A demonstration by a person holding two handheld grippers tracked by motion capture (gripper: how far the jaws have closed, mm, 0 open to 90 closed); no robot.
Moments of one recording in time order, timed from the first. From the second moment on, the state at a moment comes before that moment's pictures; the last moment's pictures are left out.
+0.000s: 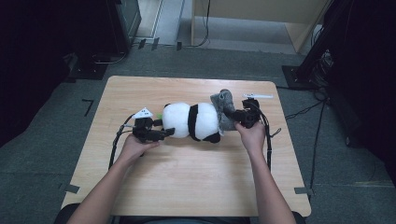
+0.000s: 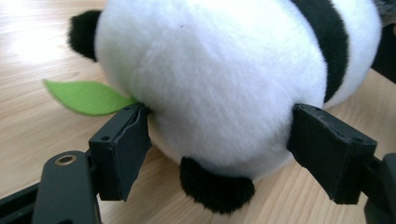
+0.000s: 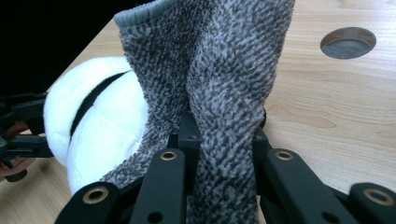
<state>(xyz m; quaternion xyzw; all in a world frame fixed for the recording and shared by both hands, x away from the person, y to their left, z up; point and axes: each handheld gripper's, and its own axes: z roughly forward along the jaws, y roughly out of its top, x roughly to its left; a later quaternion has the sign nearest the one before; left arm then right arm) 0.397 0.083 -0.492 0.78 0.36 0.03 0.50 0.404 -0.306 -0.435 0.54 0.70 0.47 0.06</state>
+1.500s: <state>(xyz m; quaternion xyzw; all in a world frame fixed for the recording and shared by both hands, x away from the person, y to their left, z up) 0.393 0.060 -0.500 0.80 0.38 0.07 0.47 0.407 -0.296 -0.497 0.58 0.71 0.40 0.04</state>
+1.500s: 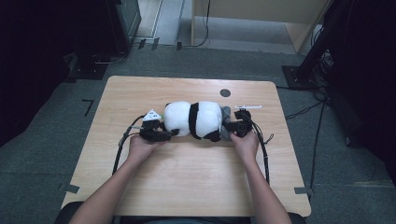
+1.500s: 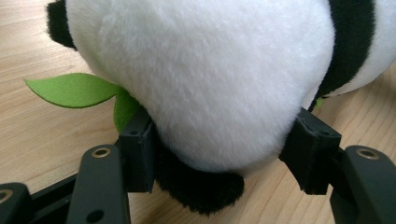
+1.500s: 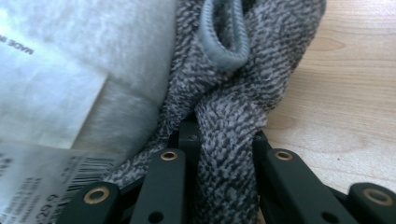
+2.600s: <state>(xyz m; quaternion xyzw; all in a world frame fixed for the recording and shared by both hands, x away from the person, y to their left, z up) 0.394 0.061 -0.498 0.80 0.38 0.07 0.46 0.396 -0.300 -0.434 0.53 0.69 0.48 0.10</state>
